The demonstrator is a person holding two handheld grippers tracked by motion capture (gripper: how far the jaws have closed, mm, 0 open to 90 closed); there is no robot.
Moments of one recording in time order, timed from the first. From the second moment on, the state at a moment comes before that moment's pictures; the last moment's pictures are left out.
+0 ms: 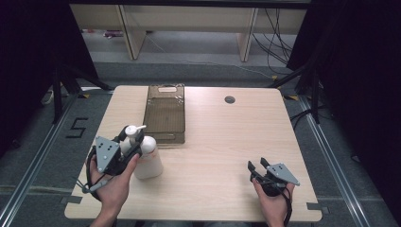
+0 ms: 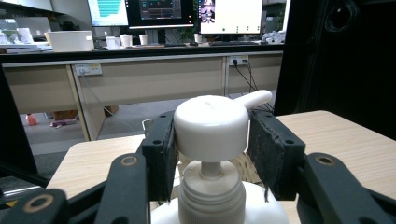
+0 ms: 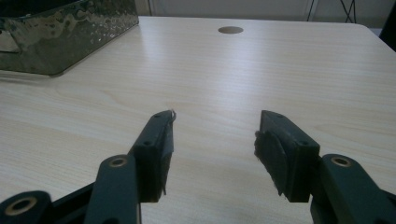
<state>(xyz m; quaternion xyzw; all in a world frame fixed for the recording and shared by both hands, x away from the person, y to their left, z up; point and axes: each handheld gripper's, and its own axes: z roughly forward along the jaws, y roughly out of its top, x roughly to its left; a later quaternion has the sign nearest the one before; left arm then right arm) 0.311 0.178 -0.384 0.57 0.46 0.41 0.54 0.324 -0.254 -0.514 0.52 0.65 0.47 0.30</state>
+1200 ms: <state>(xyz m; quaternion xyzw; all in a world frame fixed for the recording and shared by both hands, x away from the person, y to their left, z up) 0.314 0.178 -0.365 0.58 0.44 0.39 0.56 0.325 -0.256 -0.513 0.51 0.65 0.46 0.31</state>
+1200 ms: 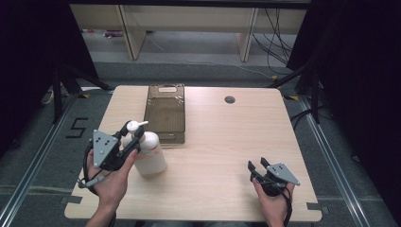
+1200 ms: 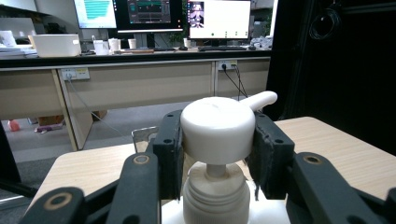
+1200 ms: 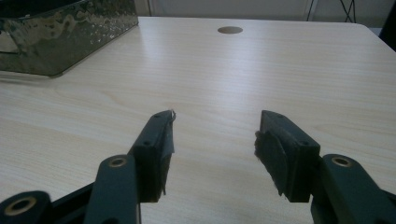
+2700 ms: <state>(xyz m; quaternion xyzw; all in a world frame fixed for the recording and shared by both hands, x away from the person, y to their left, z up) 0.337 0.173 -0.324 0.57 0.41 0.41 0.58 0.324 -0.255 -0.513 0.52 0.65 0.46 0.31</state>
